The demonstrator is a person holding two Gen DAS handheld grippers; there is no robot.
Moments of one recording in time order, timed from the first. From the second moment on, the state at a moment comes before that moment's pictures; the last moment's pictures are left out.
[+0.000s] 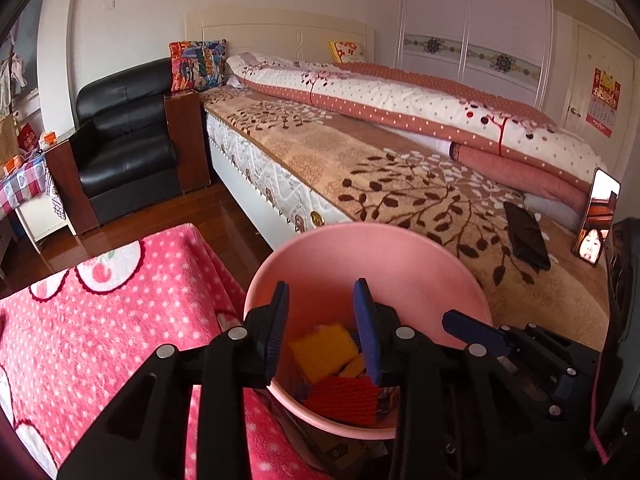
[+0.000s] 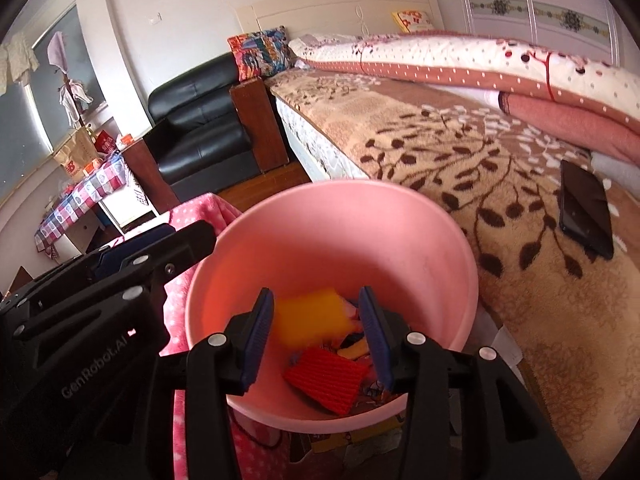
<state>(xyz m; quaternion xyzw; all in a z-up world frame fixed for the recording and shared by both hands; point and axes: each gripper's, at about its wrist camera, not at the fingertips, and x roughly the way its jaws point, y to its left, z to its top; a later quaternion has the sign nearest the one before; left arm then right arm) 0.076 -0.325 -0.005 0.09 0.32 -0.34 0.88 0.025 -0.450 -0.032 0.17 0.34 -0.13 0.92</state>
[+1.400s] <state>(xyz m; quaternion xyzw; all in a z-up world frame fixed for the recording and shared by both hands) 0.036 -0.247 0.026 0.04 0.24 -0.34 0.91 -0.021 -0.372 0.009 0.15 0.26 -0.13 0.95</state>
